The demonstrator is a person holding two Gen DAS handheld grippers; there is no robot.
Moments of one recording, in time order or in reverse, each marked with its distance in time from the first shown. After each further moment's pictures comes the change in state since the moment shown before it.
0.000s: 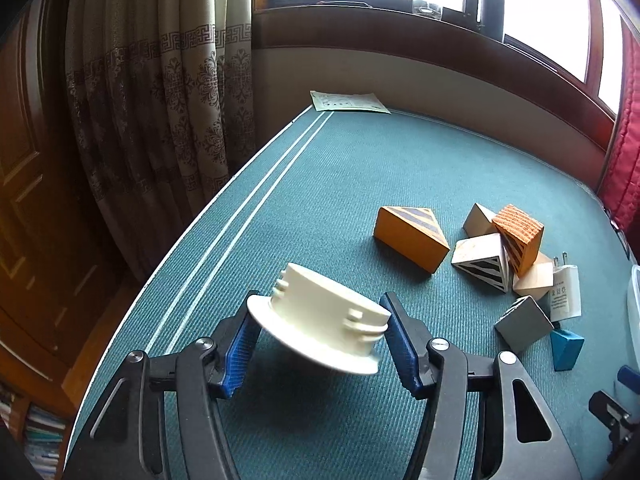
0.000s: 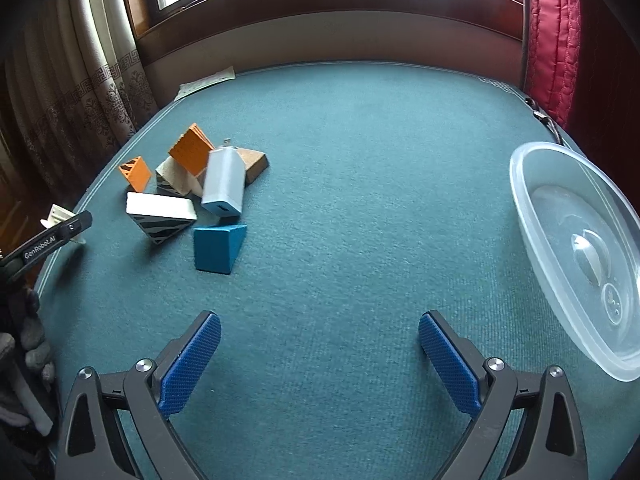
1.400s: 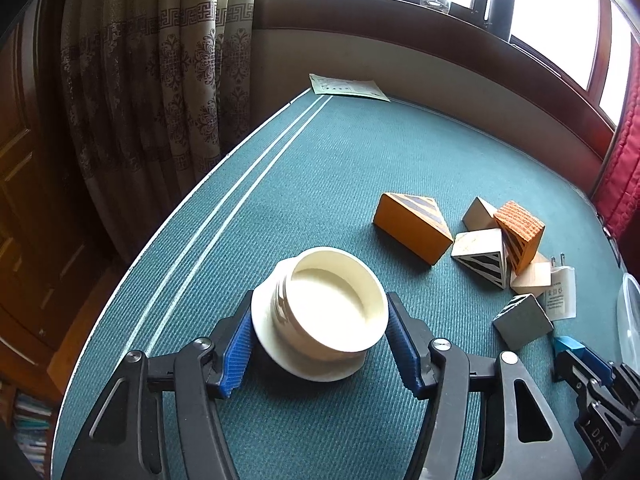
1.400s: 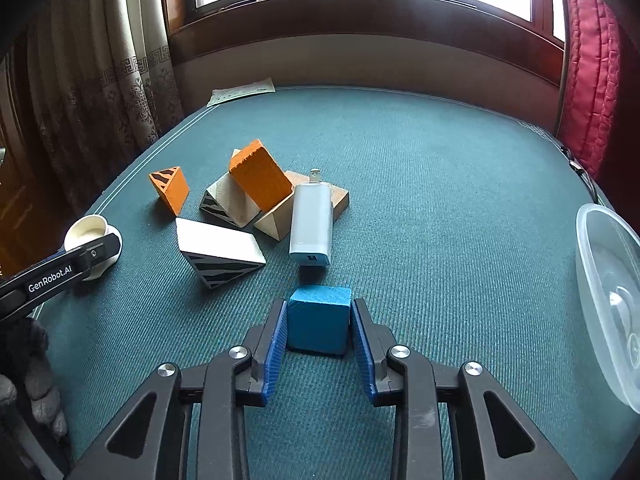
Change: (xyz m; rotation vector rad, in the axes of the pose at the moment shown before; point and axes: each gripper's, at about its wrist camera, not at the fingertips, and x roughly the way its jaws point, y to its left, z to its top) left arm 0.005 0.010 -0.003 -0.048 0.047 -0.052; right arm 0.017 0.058 0.019 -0.081 -0.084 -0.004
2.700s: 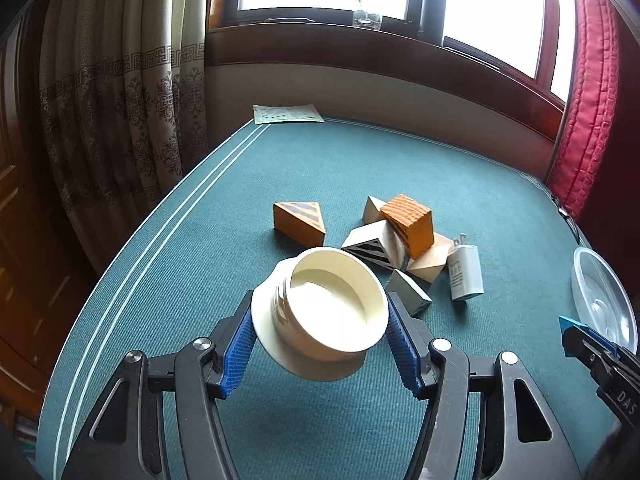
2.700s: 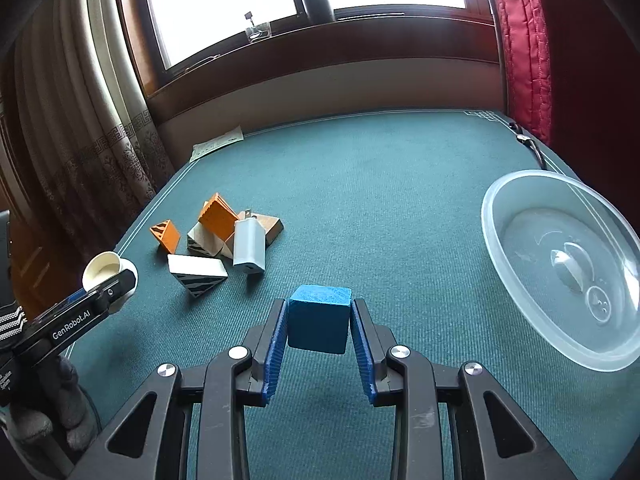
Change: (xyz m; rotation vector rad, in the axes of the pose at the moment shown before) left arm -0.054 -0.070 -0.017 0.099 -0.070 -0.077; right arm -0.057 -0.073 -0.017 0.172 -0.100 0.052
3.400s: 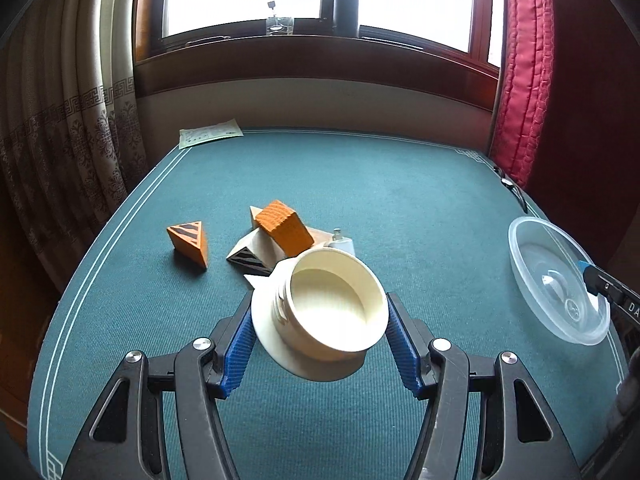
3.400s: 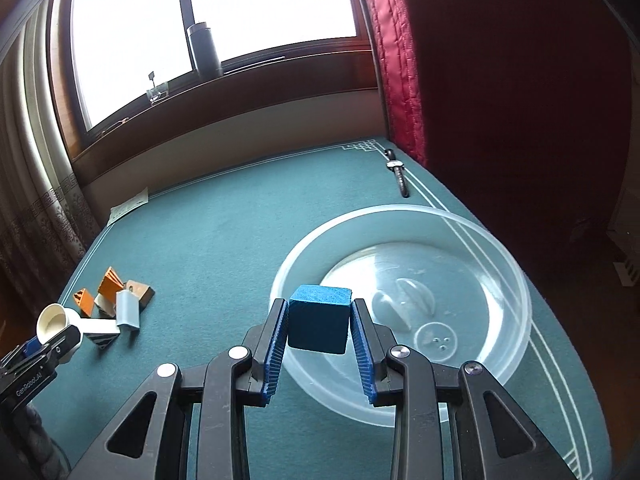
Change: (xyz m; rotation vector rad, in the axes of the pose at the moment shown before) left arm -0.016 -0.094 -0.001 0.151 -0.002 -0.112; right arm -0.050 -0.118 0.023 0.126 -0.120 -0.237
